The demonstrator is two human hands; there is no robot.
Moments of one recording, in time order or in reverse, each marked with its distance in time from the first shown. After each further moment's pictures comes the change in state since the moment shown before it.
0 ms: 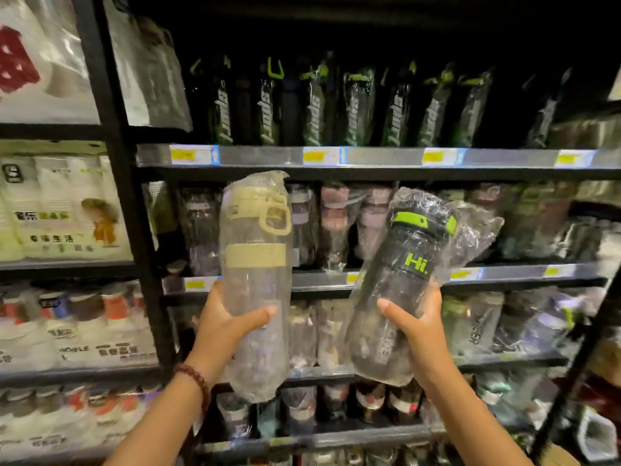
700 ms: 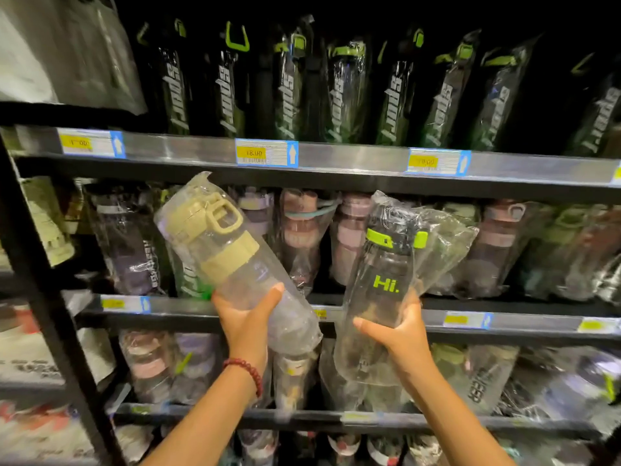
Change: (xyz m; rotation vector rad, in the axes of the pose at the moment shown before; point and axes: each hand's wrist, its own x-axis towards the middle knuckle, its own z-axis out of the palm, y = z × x) left_hand 0.127 -0.065 0.201 -0.398 0.561 0.011; right_hand 0.181 0.072 -0.090 -0.143 -0.187 0.012
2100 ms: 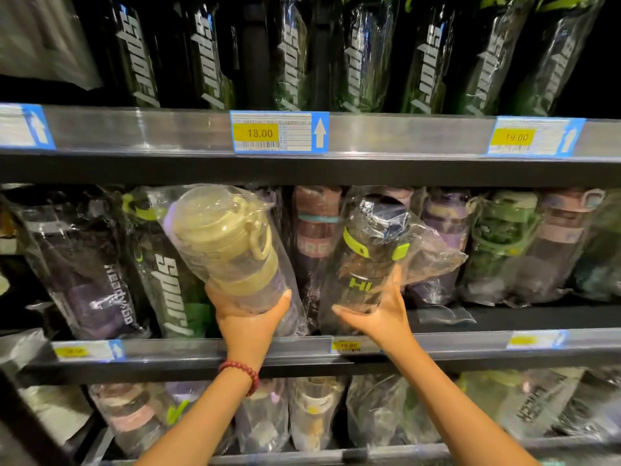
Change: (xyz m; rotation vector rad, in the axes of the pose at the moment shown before) left_hand 0.119 -0.063 -0.004 0.550 -0.069 0.247; right_hand 0.109 0.023 0.081 -0.052 0.027 0.297
